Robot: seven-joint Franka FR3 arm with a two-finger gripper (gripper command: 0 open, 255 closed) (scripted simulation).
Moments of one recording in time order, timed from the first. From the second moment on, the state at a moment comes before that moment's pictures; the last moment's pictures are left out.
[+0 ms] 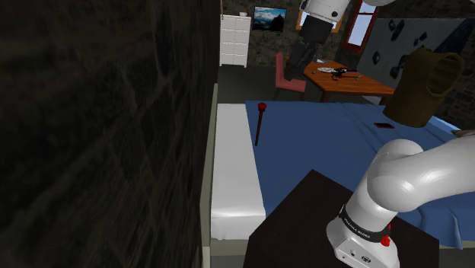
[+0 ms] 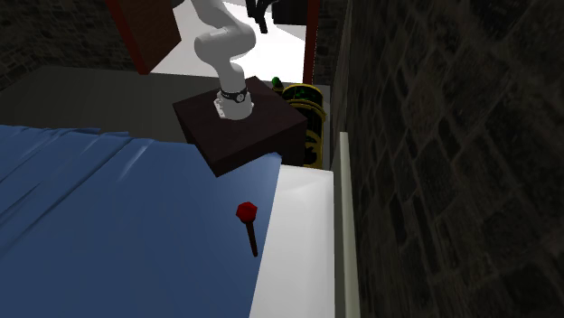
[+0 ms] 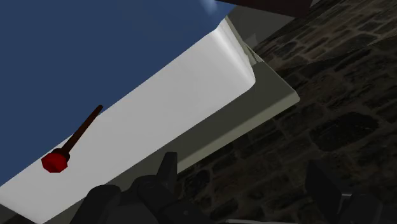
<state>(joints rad) 0.02 -0.79 -0.04 -2.27 0.08 1.67 -0.16</state>
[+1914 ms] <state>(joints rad) -0.08 0.10 -0.28 -1.88 0.07 2.01 -0.46</state>
